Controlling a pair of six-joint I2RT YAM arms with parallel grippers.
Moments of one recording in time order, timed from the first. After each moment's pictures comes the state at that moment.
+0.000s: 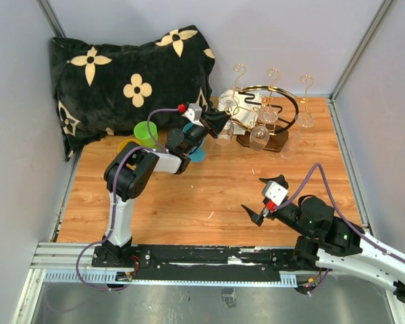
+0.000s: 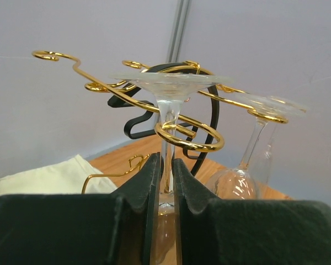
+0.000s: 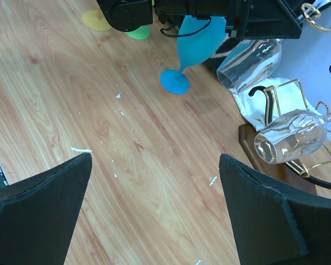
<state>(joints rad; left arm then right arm) -0.57 2.07 1.10 1.49 0.30 -0.37 1.16 0.35 0.54 -0.35 0.28 -0.30</state>
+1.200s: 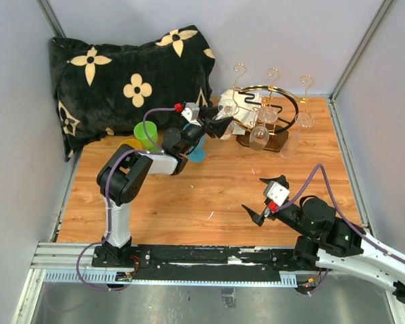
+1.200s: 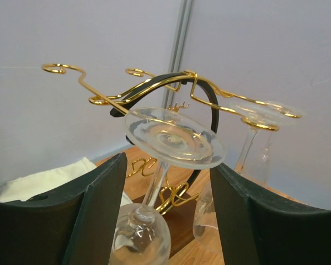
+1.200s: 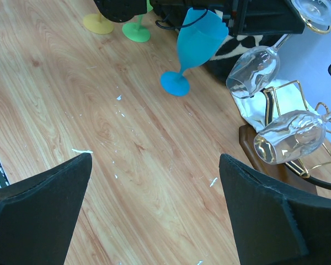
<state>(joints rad) -0.57 2.01 1.06 1.44 0.29 -0.34 1.16 0.33 0.54 -0.35 0.28 -0.29</state>
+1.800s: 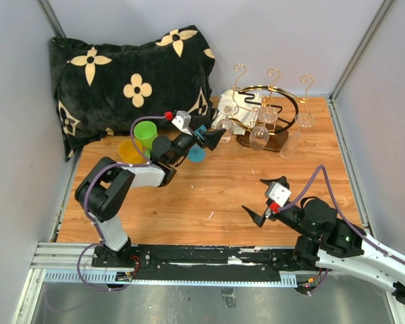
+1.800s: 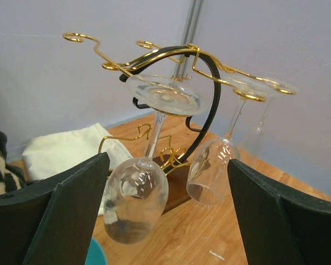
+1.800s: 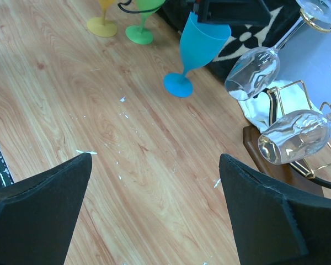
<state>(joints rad) -0.57 1.78 0.82 1.34 0.26 -0.29 1.16 0.31 0.53 -0.35 0.27 -0.28</state>
